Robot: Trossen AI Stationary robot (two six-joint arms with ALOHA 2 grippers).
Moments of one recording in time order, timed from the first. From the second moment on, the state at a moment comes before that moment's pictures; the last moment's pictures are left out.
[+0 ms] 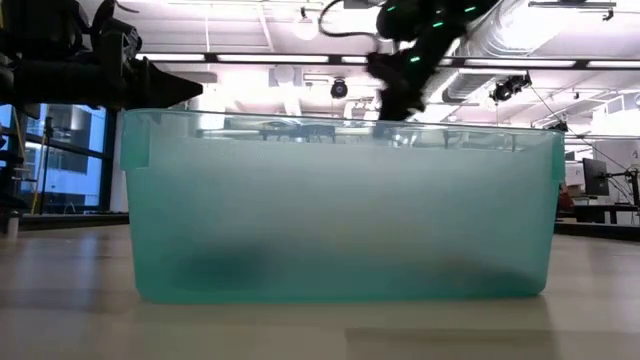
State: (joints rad) left arm 0.34 0.56 0.01 0.65 0.07 -0.01; right arm -0.43 1.57 1.27 -0.59 0.08 0.03
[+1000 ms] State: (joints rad) left arm 0.34 0.47 0.01 0.54 0.02 0.00; right arm -0.61 2.45 2.26 -0.96 -0.17 -0.34
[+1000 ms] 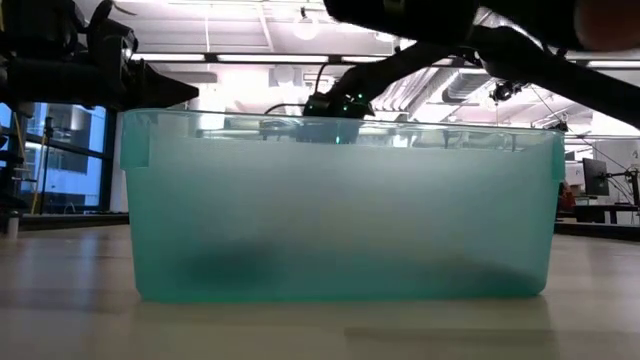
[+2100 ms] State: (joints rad) left arm 0.34 0.00 0.01 0.11 0.01 0.00; right arm -0.59 2.38 2.31 -0.84 -0.26 -0.37
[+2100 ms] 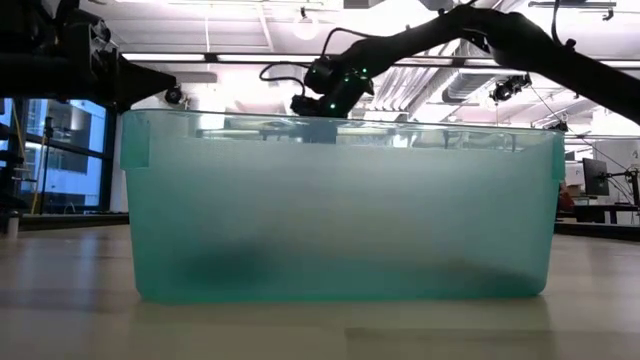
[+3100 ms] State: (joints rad) left arm 0.34 0.00 0.01 0.08 0.01 0.01; right arm -0.36 1.47 0.75 0.38 -0.06 -0.06
